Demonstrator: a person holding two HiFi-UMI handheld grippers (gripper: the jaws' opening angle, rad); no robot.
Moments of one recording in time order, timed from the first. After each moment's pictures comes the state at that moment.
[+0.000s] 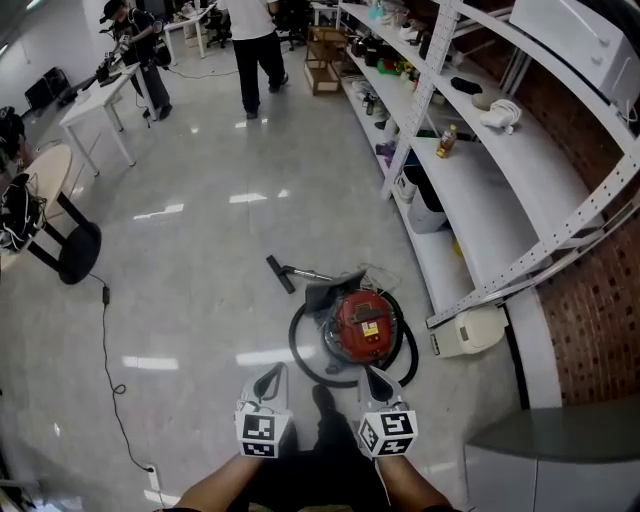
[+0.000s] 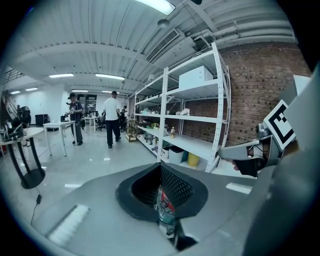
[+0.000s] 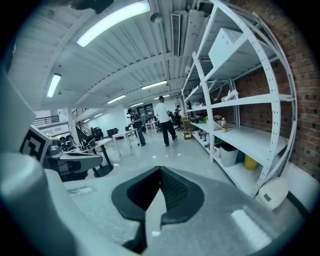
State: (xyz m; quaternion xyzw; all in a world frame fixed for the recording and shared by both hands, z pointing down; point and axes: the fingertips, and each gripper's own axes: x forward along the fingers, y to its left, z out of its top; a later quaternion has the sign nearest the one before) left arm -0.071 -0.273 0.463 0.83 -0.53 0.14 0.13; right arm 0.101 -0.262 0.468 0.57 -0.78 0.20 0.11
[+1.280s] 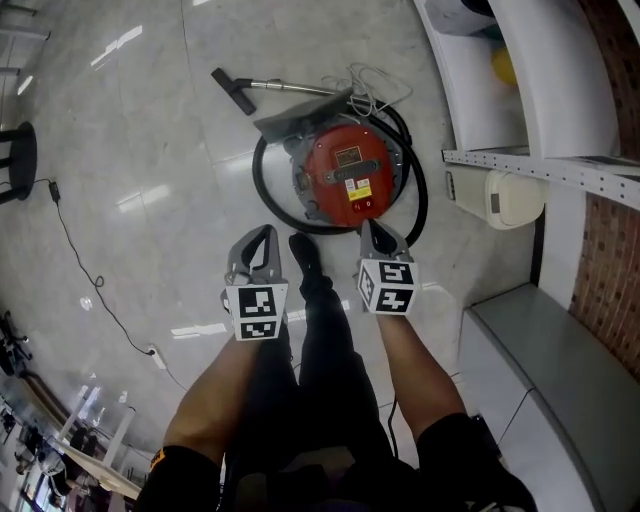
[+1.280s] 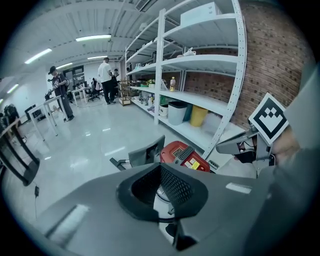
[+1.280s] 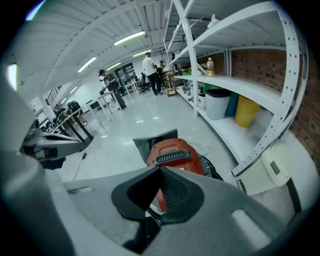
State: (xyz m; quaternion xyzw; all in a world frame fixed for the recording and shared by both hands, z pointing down) left arm 0.032 -0.397 0.718 0.78 -0.48 0.32 0.22; right arm 0.221 -0.383 0.764 0.56 -0.69 0.37 0.28
